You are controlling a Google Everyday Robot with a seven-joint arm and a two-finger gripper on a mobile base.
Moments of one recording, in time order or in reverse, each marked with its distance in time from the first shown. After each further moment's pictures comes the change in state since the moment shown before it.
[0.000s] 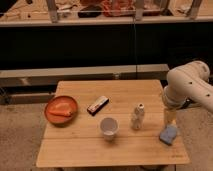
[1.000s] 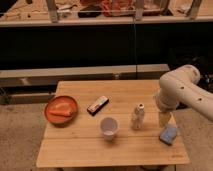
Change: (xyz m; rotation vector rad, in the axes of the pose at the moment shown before) arm -0.024 0.010 0.013 0.002 0.007 -0.072
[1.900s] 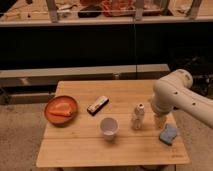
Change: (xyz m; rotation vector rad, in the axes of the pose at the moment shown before) arm -0.022 0.007 0.015 0.005 -0.006 -0.073
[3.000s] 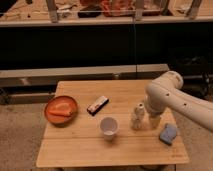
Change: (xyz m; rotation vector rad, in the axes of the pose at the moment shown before) arm -0.024 -0.010 0.013 0.002 -0.003 -0.065
